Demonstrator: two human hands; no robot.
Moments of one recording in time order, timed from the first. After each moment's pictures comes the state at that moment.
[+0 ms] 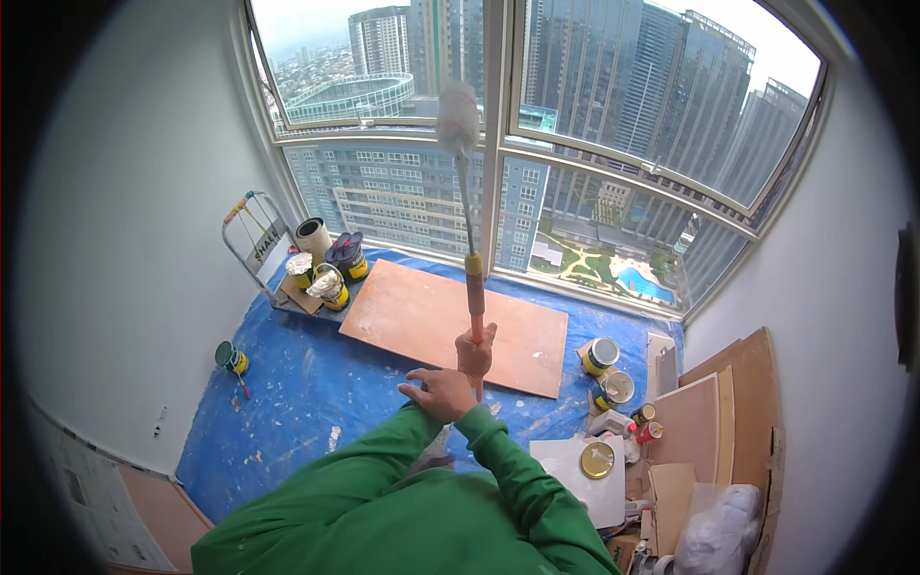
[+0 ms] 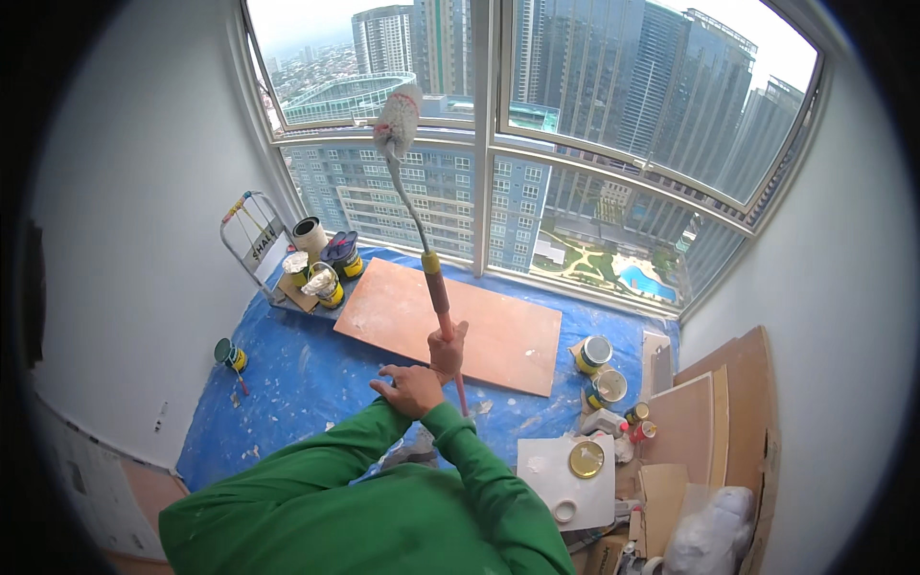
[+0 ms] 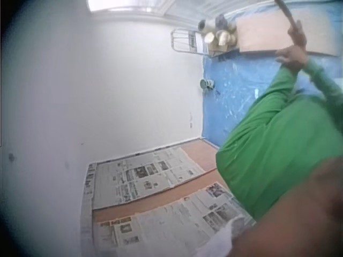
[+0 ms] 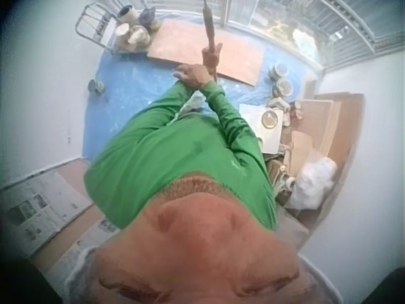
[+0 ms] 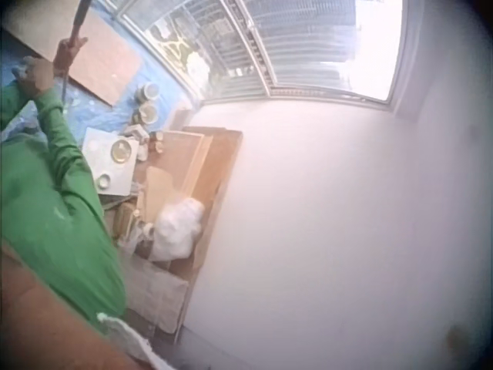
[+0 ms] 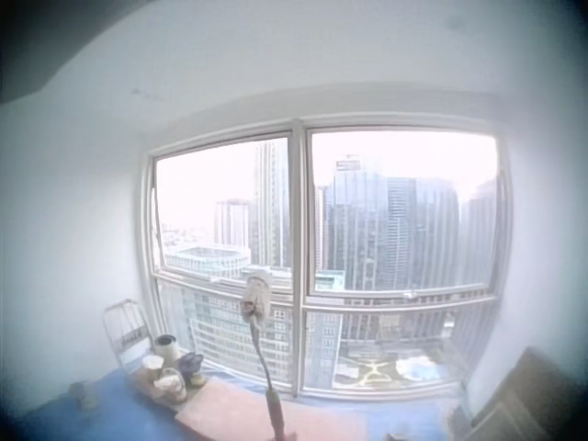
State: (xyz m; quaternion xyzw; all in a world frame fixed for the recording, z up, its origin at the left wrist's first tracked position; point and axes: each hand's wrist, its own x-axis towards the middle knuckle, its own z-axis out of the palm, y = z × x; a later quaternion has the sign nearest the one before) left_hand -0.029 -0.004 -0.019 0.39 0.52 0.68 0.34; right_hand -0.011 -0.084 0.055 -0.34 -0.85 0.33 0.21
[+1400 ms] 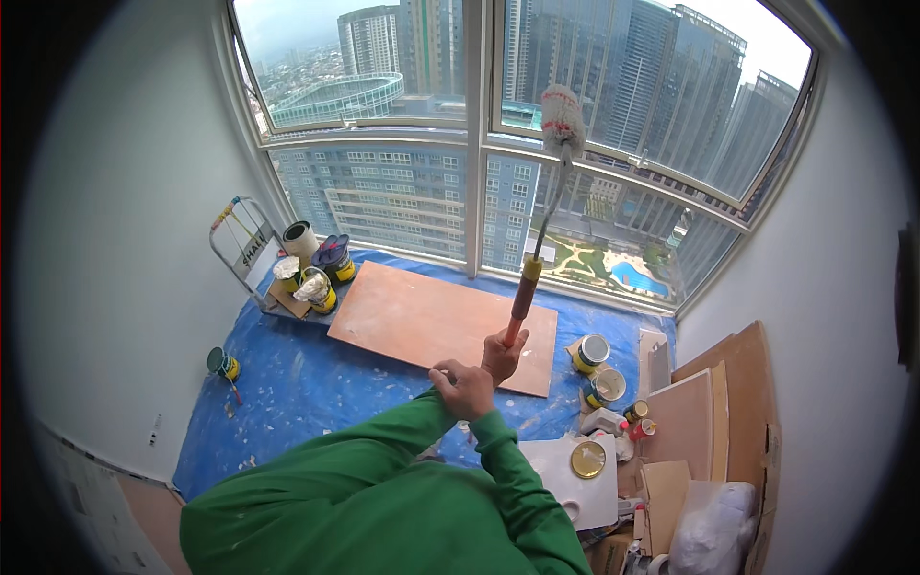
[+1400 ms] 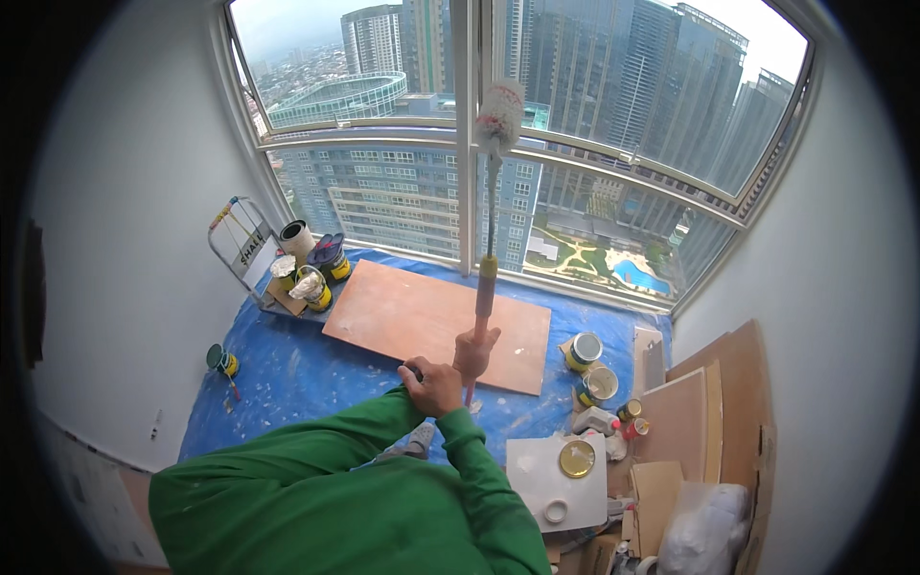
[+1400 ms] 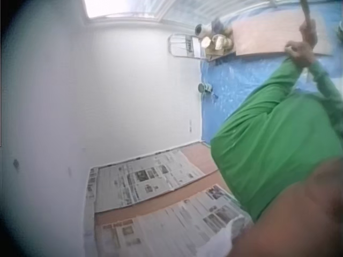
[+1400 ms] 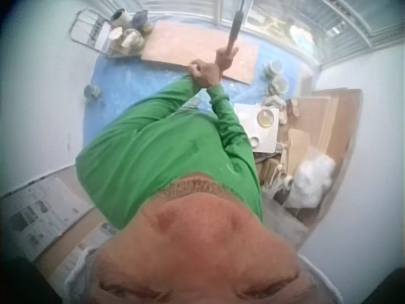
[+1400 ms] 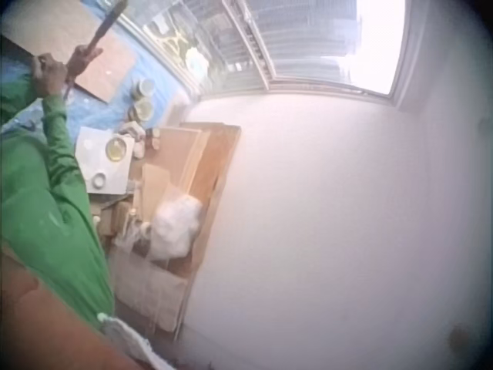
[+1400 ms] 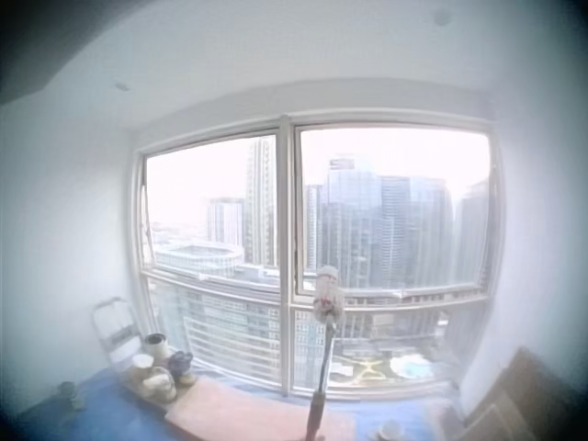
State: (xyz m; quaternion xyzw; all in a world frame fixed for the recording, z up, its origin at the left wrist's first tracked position) left_hand 0.050 0.019 -0.012 0.51 0.49 0.60 0.36; right_hand 0.054 -0.064 0.044 -0.43 -0.75 0.32 0.39
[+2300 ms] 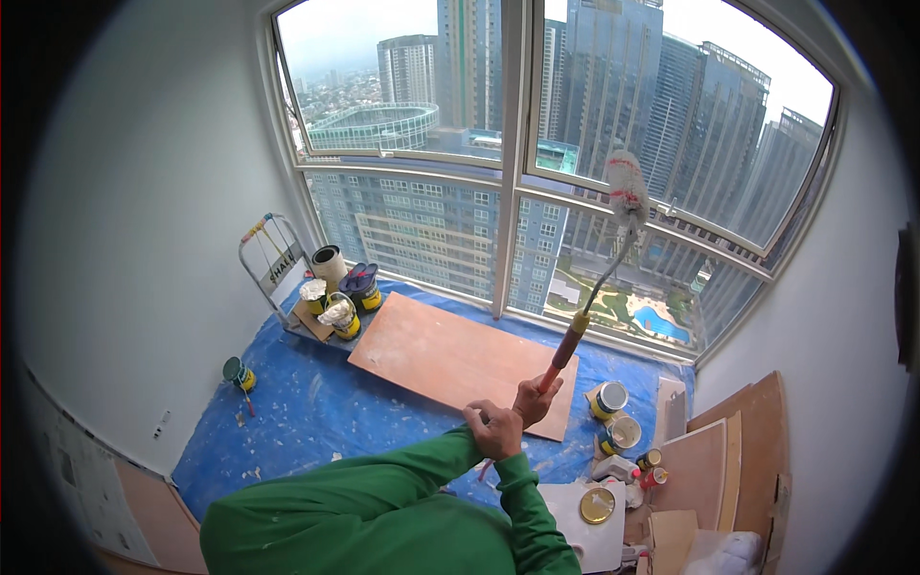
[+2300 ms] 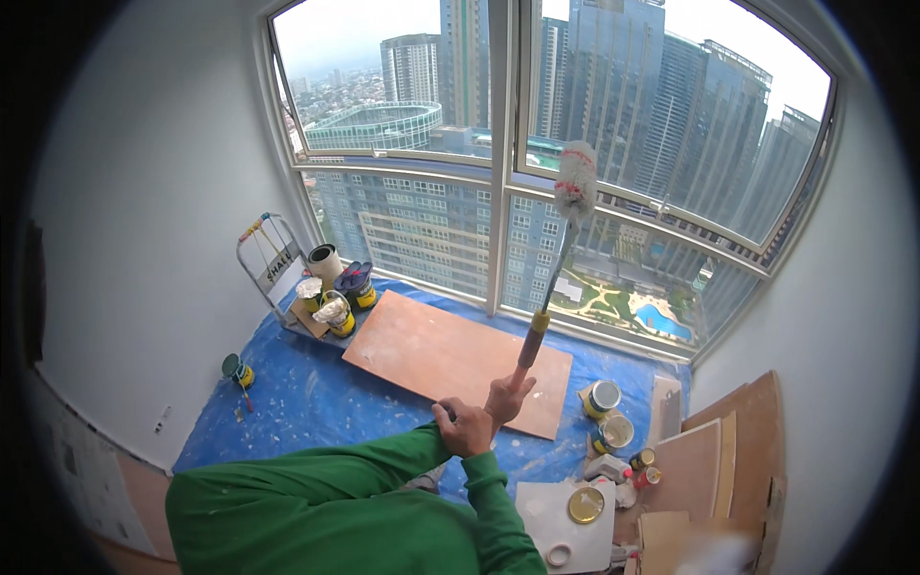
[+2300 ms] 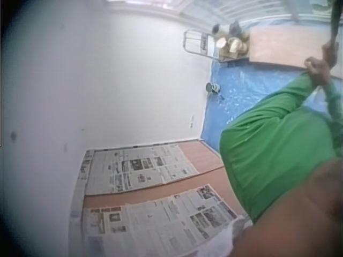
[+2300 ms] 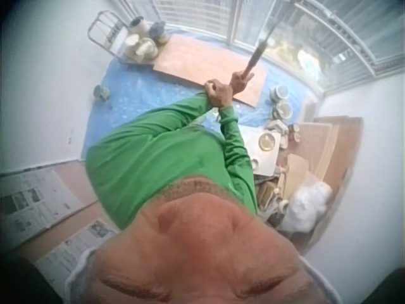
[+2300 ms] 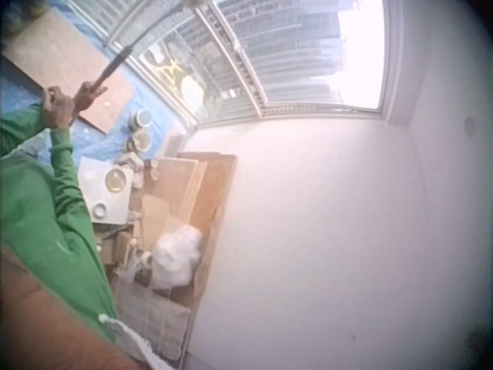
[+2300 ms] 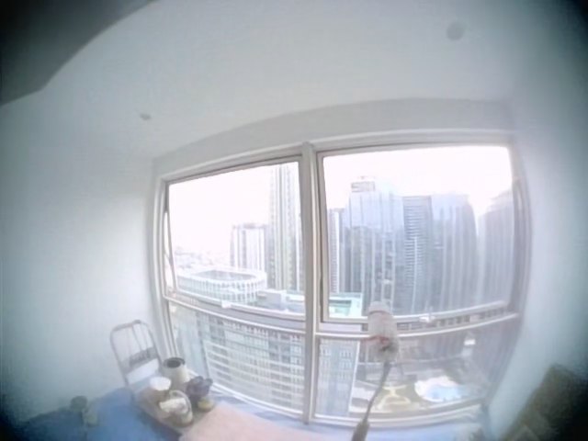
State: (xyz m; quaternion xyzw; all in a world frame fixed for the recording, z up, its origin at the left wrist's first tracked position) left_hand 0.059 0.035 -0.024 0.62 0.48 0.54 0.29; right_hand 0.062 -0.054 0.046 -0.43 -0.75 0.29 0.41
